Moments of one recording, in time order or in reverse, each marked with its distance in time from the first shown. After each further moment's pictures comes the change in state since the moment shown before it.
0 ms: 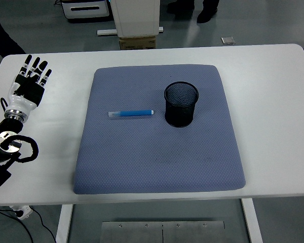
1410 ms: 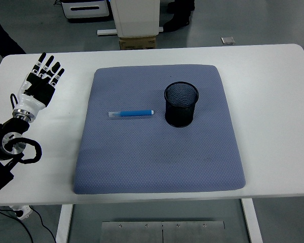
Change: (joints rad) left arm -0.040 0.004 0.013 -0.007 0.241 -0.024 0.000; right arm 0.000 0.000 0.000 0.000 0.000 0.000 0.000
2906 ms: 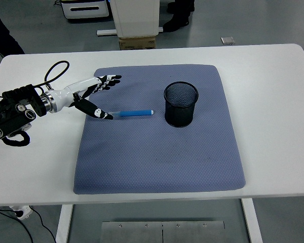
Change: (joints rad) left arm -0.296 0.113 0.558 -0.251 0.856 0.169 -0.019; right arm 0.001 0.000 0.000 0.000 0.000 0.000 0.000
